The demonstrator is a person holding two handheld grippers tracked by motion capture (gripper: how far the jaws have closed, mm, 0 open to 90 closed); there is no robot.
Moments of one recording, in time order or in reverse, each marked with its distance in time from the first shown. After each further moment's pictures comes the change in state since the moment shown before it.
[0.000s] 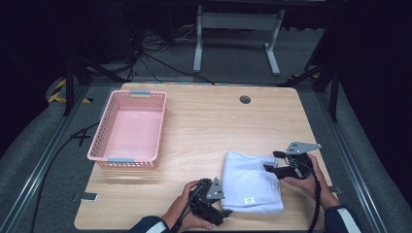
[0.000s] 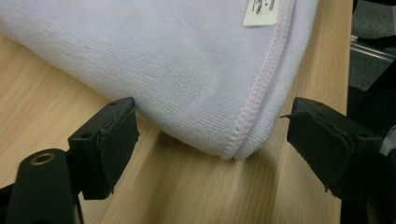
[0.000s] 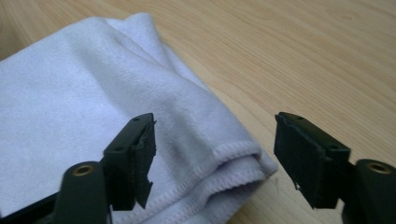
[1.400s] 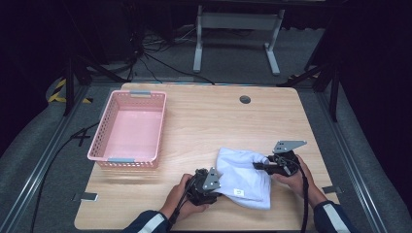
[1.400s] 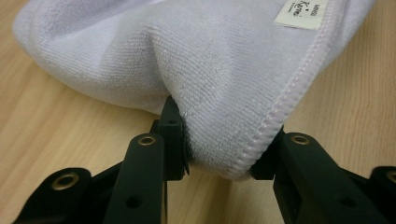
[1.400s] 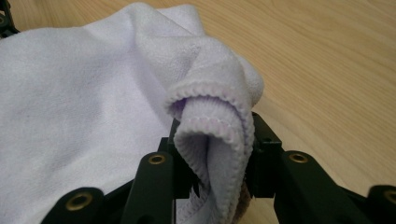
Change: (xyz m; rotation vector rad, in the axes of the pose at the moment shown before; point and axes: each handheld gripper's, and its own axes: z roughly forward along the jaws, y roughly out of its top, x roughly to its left) left arm 0.034 0.002 -0.018 -0.016 0.095 0.054; right arm 0.011 0.016 0.026 0.002 0.135 -0.003
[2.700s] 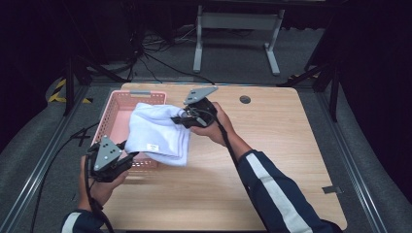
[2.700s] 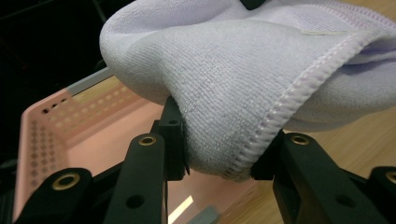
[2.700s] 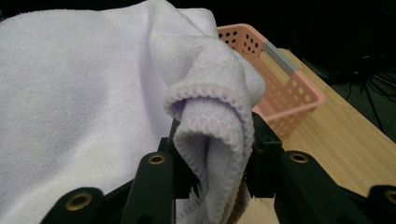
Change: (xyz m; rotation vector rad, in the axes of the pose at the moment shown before) left arm 0.077 -0.081 -0.203 -0.235 0.586 -0.258; right arm 0.087 0.248 0.118 -0.146 0.103 -0.268
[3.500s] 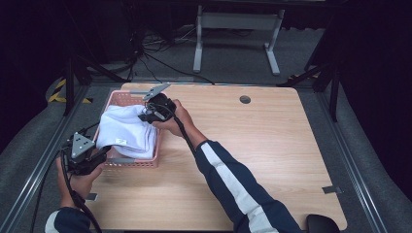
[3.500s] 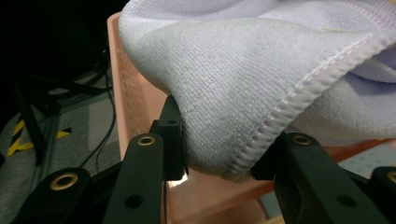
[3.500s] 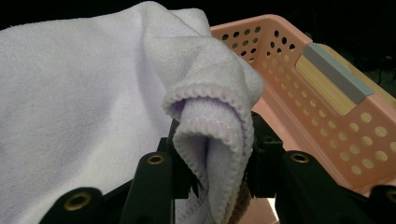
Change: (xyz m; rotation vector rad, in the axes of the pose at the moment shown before) left arm 0.063 -0.052 0.017 0.141 0.161 -0.160; right arm -0.002 0.028 0.125 0.072 0.033 0.044
